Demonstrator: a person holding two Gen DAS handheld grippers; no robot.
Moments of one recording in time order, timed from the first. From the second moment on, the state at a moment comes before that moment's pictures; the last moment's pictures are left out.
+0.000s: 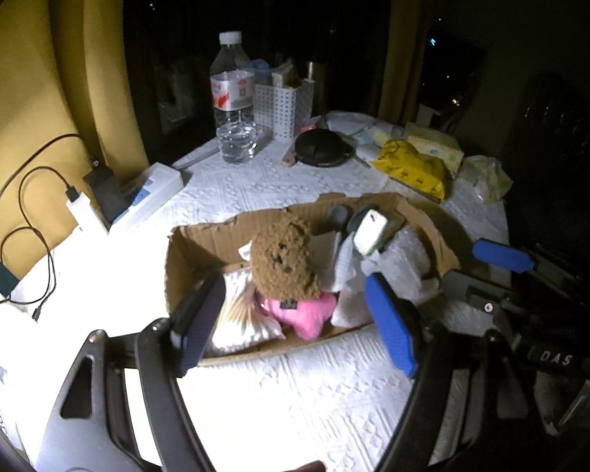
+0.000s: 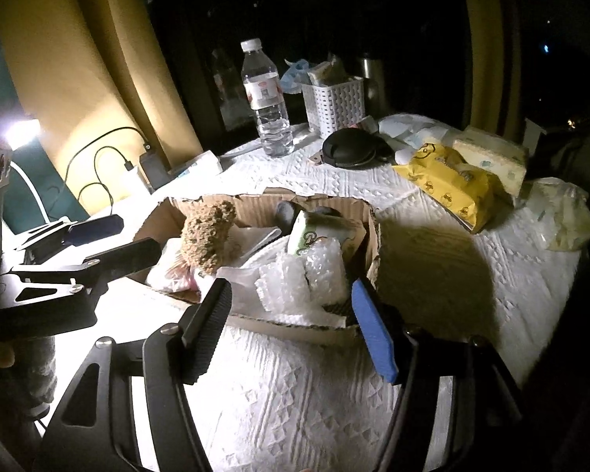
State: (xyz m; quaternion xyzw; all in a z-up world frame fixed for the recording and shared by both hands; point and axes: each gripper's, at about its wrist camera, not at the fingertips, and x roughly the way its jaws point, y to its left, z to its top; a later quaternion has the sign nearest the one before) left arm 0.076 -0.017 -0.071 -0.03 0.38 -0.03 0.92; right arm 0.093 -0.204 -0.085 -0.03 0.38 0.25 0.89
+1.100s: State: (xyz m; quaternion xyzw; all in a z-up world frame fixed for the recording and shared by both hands) left arm 0.002 -0.016 -0.011 -0.01 0.34 0.00 0.94; right arm 0.018 -0.194 -0.028 -0.05 0.33 0.22 0.92
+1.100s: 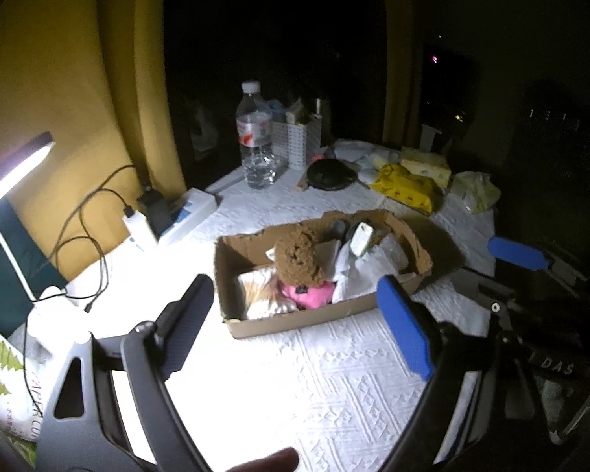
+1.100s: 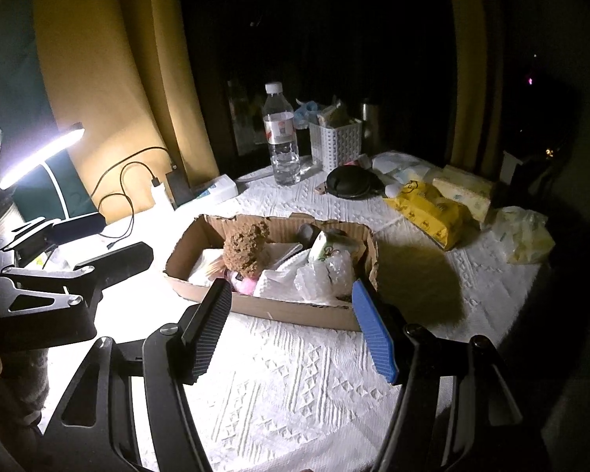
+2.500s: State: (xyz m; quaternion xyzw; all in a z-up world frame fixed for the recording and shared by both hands) left arm -0.047 -0.004 0.039 -0.01 0.28 -0.03 0.96; right arm -0.031 -0.181 0.024 -0.07 0.29 0.17 0.94
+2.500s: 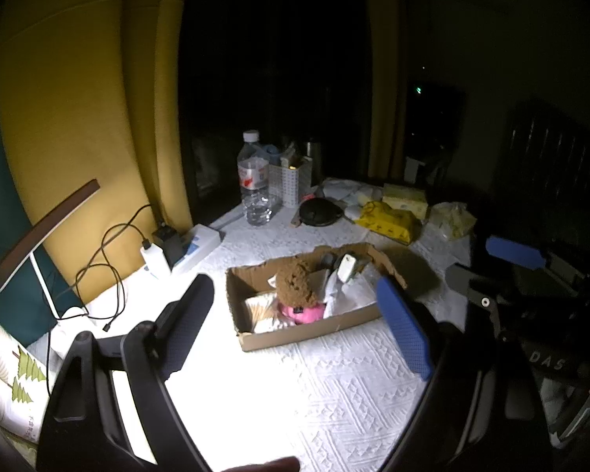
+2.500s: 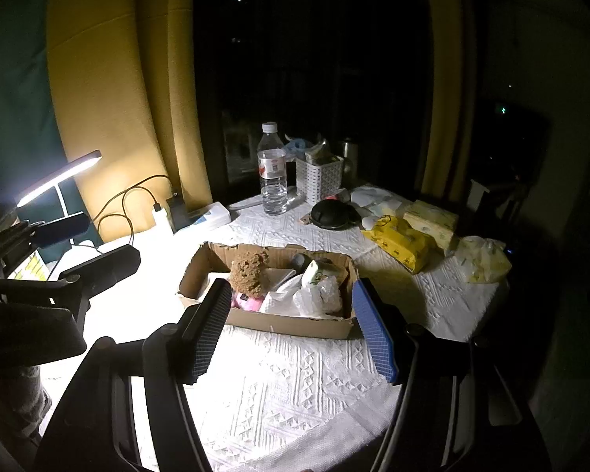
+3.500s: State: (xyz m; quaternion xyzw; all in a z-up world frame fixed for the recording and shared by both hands) left arm -0.046 -0.005 0.035 -0.02 0.28 -0.03 0.96; right arm -0.029 -0.181 0.023 -0.07 0.29 0.17 0.94
